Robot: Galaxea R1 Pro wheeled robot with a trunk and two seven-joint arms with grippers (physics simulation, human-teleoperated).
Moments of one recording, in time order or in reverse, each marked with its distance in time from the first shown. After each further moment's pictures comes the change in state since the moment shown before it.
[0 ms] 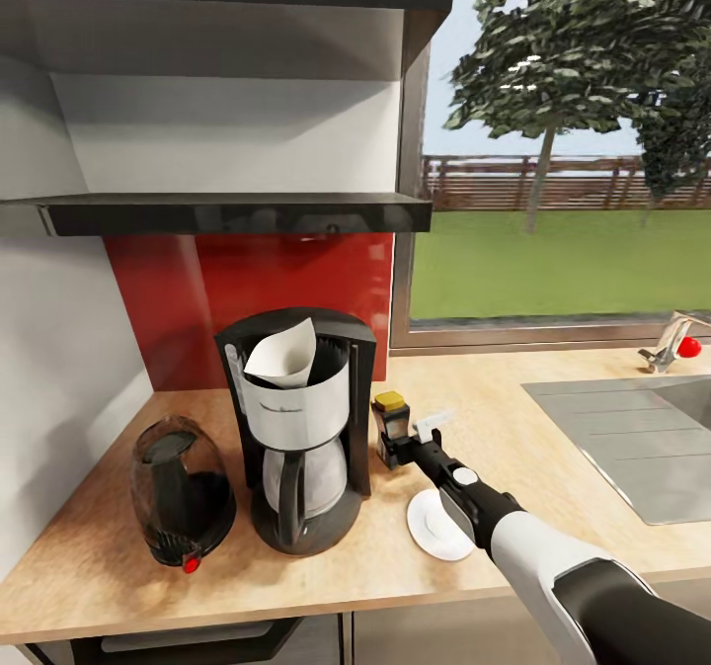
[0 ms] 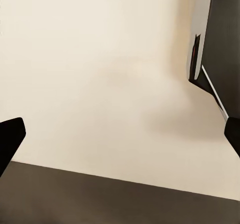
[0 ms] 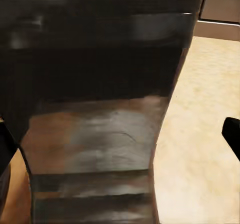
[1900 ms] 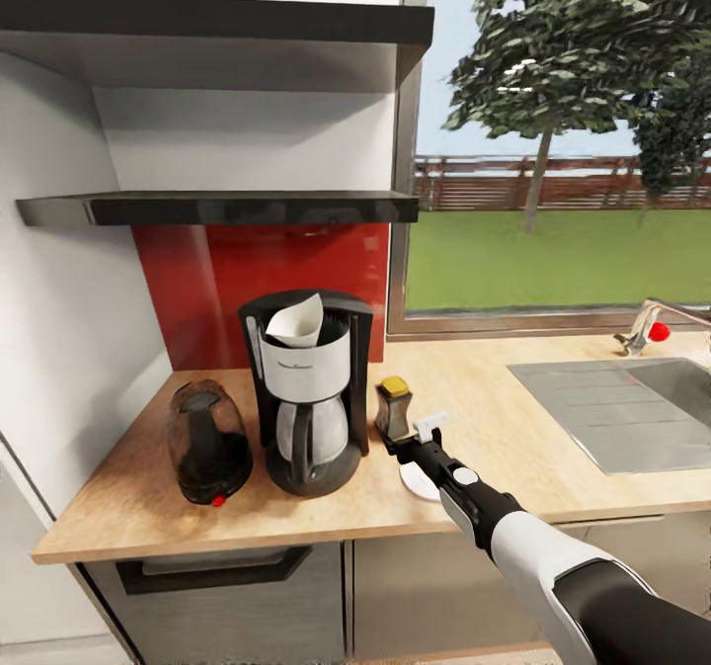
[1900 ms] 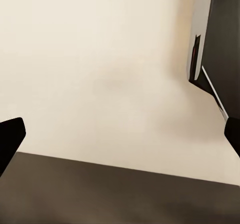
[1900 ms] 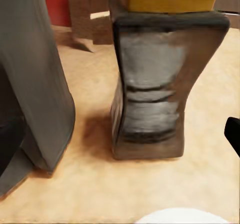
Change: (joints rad) left arm -0.001 0.000 0.000 0.000 0.000 0.000 0.000; right arm 0.000 0.000 -0.001 -0.001 -0.001 -0.003 0.000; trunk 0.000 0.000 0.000
